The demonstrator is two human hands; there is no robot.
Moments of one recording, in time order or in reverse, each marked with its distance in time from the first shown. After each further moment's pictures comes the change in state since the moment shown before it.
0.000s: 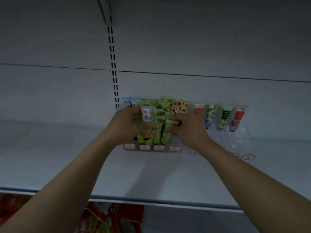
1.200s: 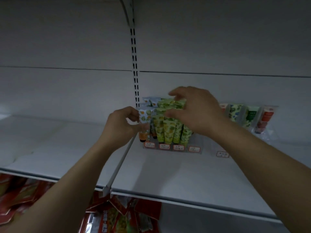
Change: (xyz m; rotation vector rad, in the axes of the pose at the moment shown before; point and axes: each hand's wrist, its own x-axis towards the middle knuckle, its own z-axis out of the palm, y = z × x) left_hand -0.026 -0.044 -0.031 -0.060 0.254 -0.038; right_hand 0.003 -0.074 -0.026 -0.227 0.023 -0.248
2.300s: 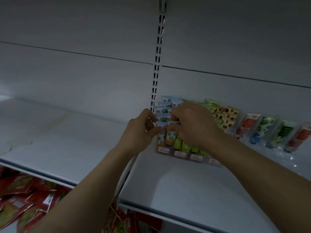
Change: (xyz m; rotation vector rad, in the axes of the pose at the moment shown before) left_hand 0.017 -0.060 0.039 -0.091 0.047 0.036; right_hand 0.038 -0.018 0.075 -0.260 -0.096 -0.291
